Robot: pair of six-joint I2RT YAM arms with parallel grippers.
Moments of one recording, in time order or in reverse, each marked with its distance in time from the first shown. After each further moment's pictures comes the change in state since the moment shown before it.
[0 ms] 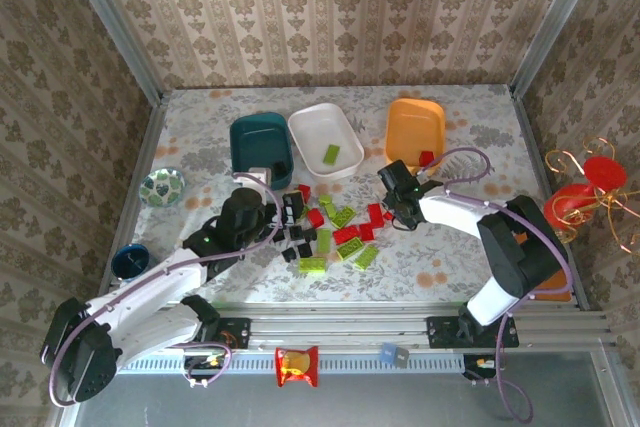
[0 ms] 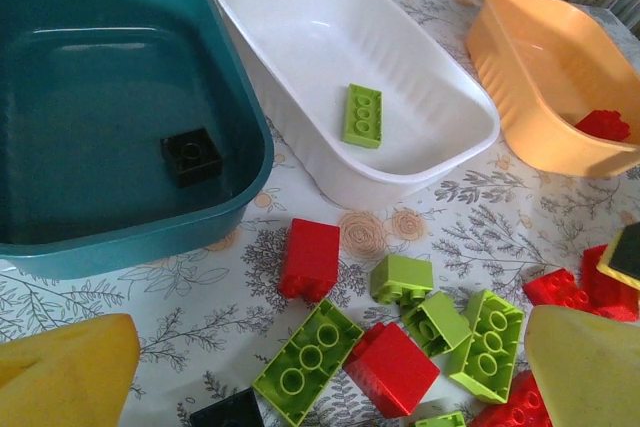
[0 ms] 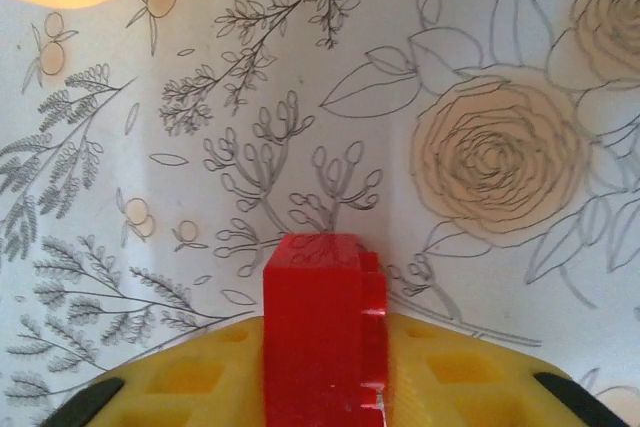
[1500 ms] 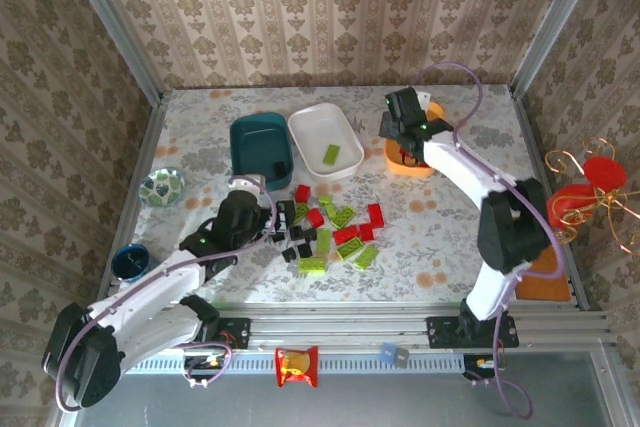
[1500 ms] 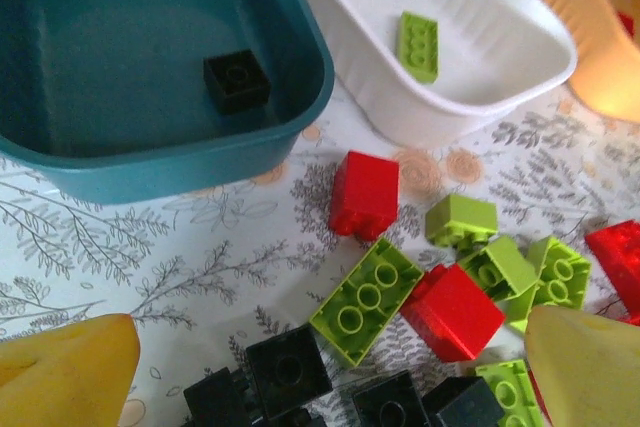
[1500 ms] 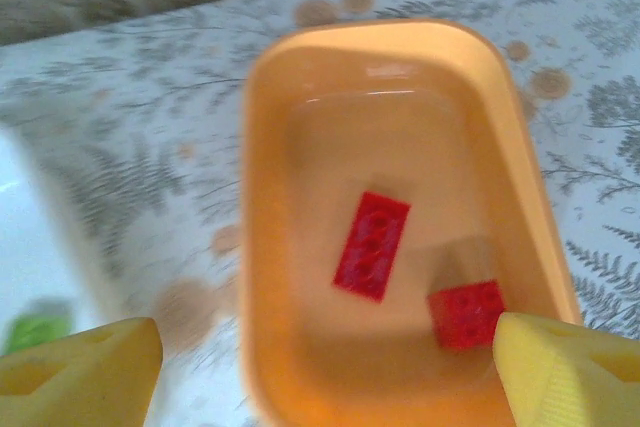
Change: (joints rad) left arm 0.076 0.014 -0.030 -0.096 0.076 -0.001; right arm -0.098 0.095 0.545 -0.087 0.185 -0.758
